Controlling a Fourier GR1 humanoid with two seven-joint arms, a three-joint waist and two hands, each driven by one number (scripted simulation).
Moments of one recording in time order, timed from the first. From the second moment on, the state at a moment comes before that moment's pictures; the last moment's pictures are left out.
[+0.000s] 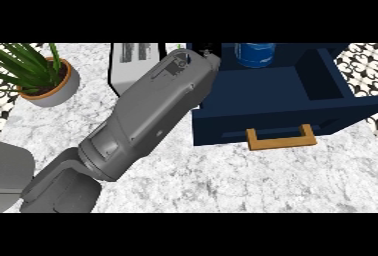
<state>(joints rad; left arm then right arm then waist) -1.40 0.00 -0.47 -0.53 0.80 0.69 -0.07 0.36 -0.02 -0.65 -2.30 -0.54 0.44 0.31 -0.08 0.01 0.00</state>
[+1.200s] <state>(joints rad) -1.38 0.00 -0.61 -0.47 0.98 0.79 -0.20 0.29 -0.07 -0.68 -2.33 -0.45 0.47 0.25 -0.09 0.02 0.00</state>
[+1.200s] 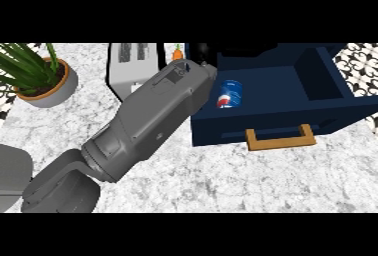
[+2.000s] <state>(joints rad) -1.42 0.00 -0.61 -0.51 1.05 0.80 -0.28 0.10 -0.10 -0.44 -2.40 0.12 0.50 0.09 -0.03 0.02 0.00</state>
